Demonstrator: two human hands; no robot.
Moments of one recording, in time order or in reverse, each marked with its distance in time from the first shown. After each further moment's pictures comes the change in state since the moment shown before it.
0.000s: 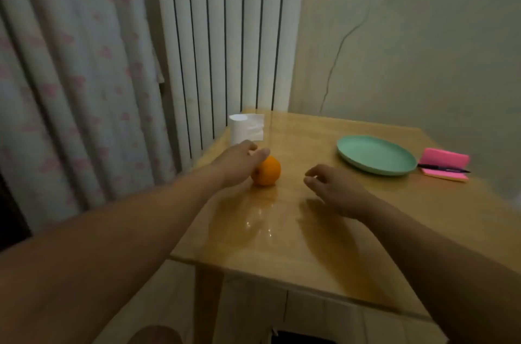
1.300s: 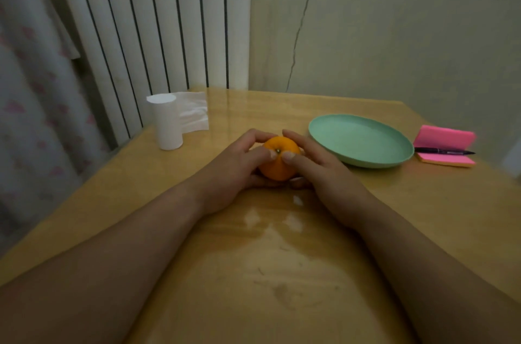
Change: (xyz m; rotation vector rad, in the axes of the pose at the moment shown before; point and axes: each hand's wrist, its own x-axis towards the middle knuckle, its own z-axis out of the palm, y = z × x) left_hand 0.093 0.025 0.107 -0.793 -0.384 0.122; right_hand 0.063 0.075 0.006 0.688 0.075 -0.048
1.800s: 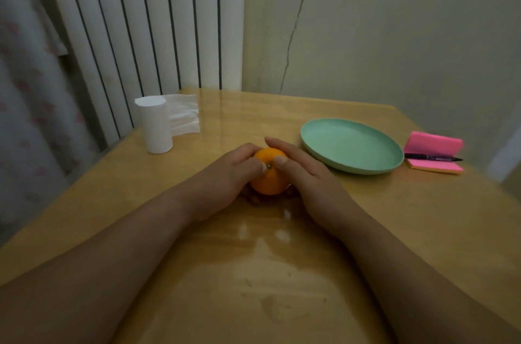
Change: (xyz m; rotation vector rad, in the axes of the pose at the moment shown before) left_hand -0.008 0.006 0.000 0.346 -0.056 0.035; right_hand -0.002 -0.003 0.004 -0.076 0.008 -0.077
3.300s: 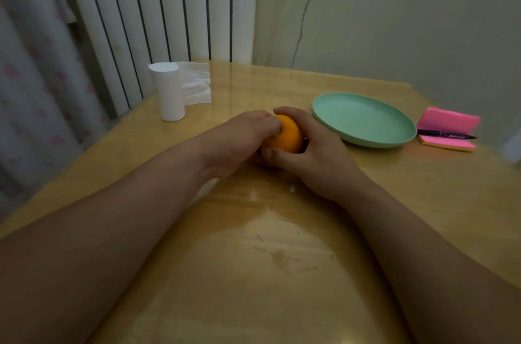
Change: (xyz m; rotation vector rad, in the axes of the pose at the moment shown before) left_hand 0.003 0.022 0.011 -0.144 0.089 -0.107; right_hand 0.000 -0.002 0.006 -0.321 0.036 -0.110
